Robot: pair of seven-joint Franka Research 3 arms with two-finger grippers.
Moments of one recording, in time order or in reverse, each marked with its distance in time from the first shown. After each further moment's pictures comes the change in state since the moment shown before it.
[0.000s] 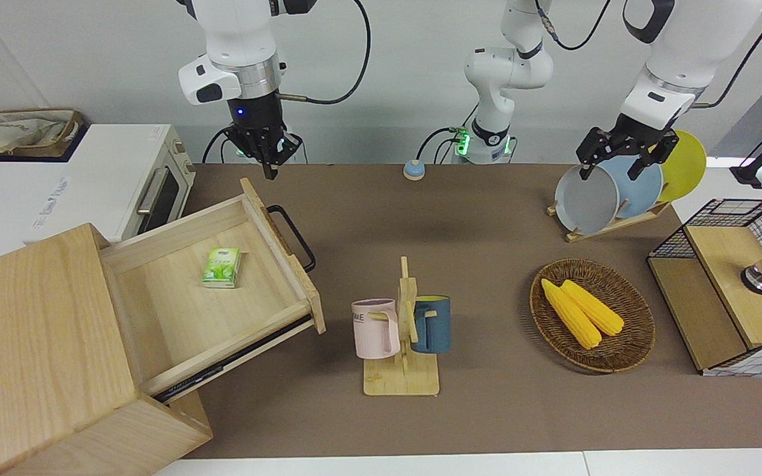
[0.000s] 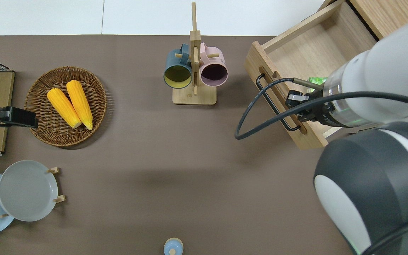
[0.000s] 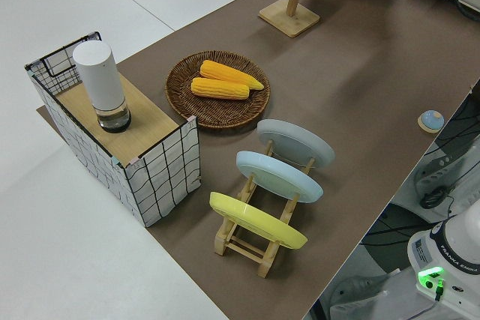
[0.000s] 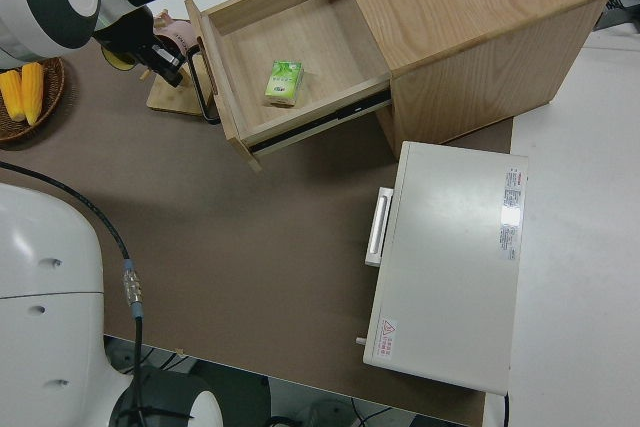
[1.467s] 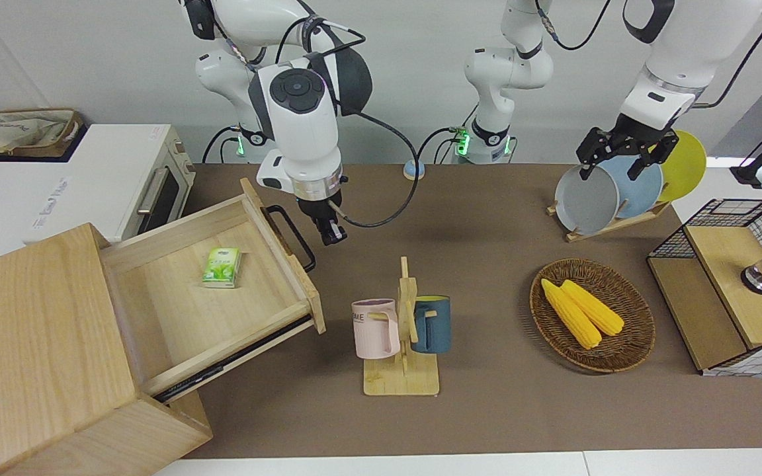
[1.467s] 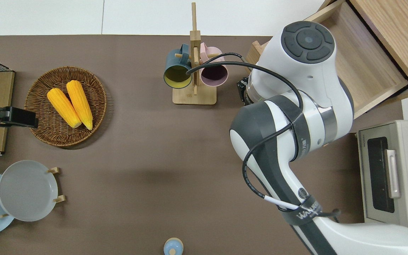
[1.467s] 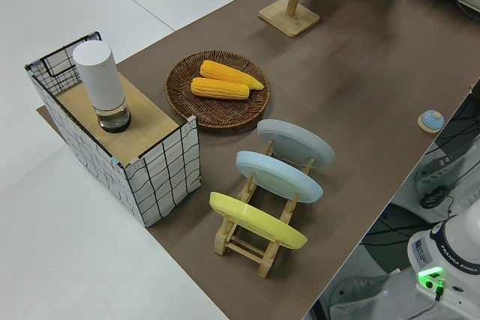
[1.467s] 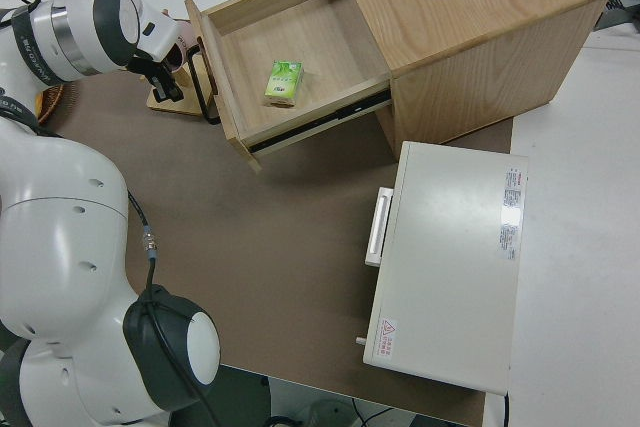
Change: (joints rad) left arm 0.000 0.000 0.000 0.000 0.000 0.000 0.000; right arm 0.065 0.248 -0.012 -0.004 0.082 0.195 0.685
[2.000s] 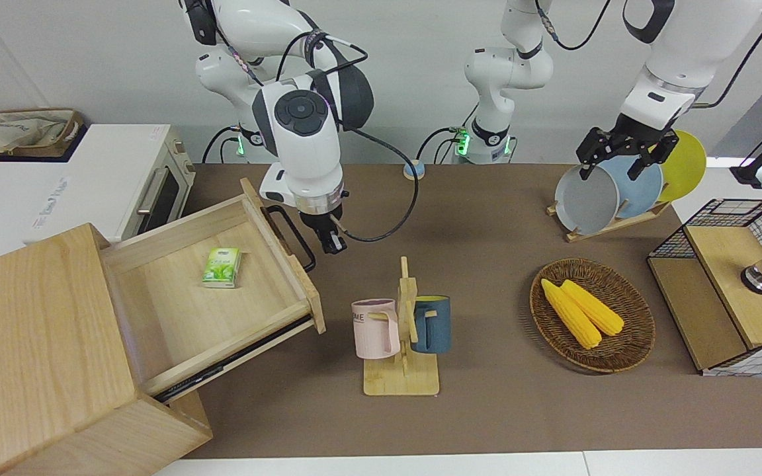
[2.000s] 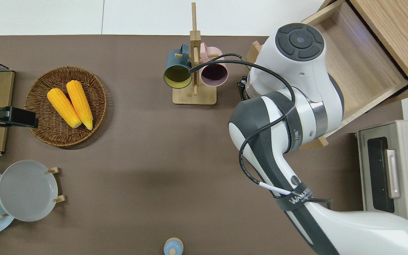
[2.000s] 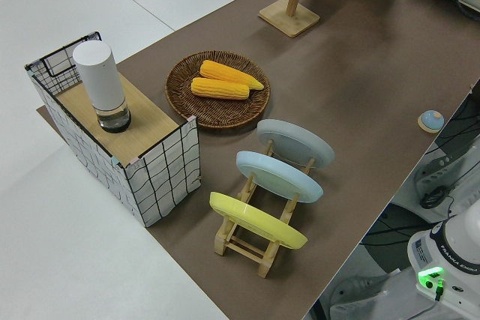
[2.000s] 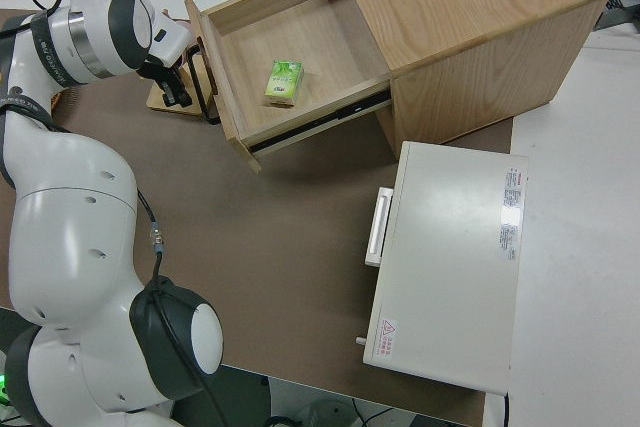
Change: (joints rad) left arm 0.000 0.000 0.000 0.000 0.000 0.000 0.000; right arm -0.009 0.039 -0.004 0.000 0.000 0.021 0.008
